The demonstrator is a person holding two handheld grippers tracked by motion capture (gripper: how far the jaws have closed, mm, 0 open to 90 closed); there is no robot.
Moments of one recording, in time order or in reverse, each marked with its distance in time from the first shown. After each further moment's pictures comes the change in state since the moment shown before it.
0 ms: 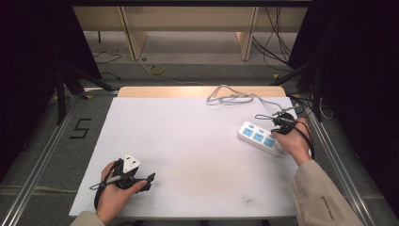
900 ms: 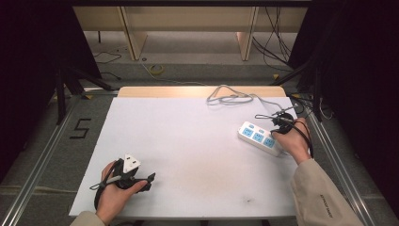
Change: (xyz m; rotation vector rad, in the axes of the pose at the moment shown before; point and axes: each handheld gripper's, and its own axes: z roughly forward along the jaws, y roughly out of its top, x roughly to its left) left arm 0.000 0.000 0.000 -0.002 -0.005 0.001; right arm -0.003 0.001 0.006 0.029 0.011 0.009
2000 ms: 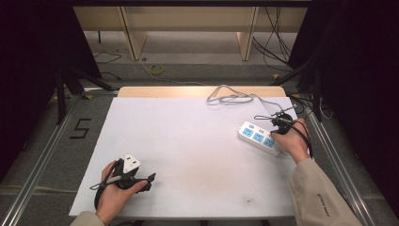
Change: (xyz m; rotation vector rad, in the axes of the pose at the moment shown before) left arm -0.001 0.000 0.000 -0.003 -0.002 0.004; right arm 0.002 -0.001 0.003 0.011 -0.013 0.008
